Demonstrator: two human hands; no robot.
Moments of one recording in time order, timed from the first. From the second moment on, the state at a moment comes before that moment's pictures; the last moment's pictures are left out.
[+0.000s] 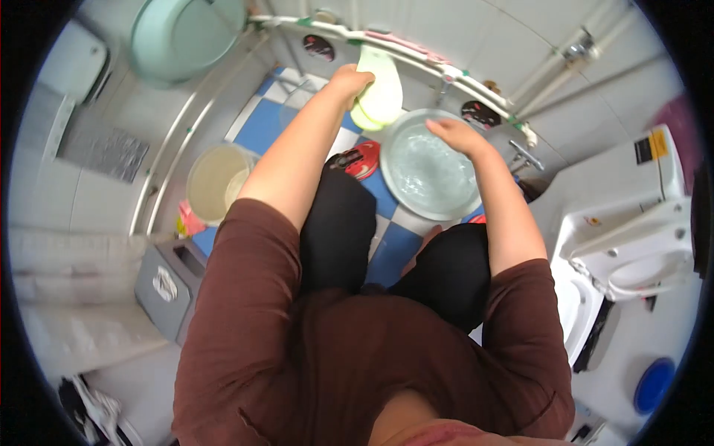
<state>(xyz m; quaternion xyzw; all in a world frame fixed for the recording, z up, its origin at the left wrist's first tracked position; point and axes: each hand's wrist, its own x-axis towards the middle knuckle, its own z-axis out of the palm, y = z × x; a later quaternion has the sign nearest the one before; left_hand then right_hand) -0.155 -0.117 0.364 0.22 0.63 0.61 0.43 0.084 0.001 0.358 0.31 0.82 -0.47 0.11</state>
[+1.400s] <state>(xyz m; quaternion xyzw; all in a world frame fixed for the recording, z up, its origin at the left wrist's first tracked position) -0.216 -0.665 0.262 -0.09 0.94 0.21 -0.24 -0.096 -0.180 0.407 0.07 0.89 -0.45 0.04</state>
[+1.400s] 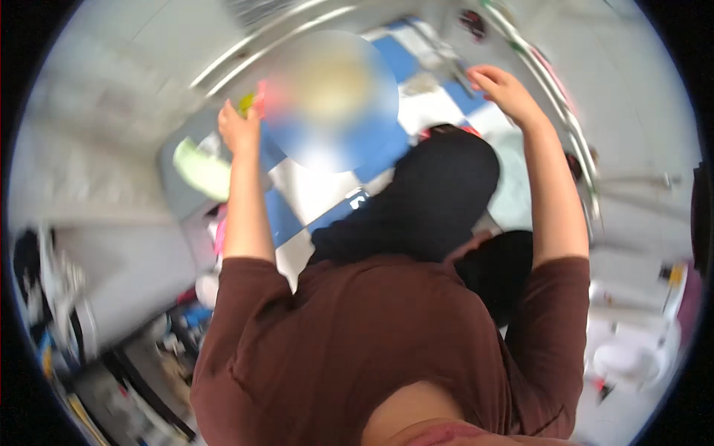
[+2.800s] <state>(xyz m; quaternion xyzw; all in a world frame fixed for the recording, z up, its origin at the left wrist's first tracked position) -0.130 -0.046 0.243 0.62 0.72 -0.10 0.31 0.312 0.026 0.213 0.58 0.63 -0.43 -0.29</state>
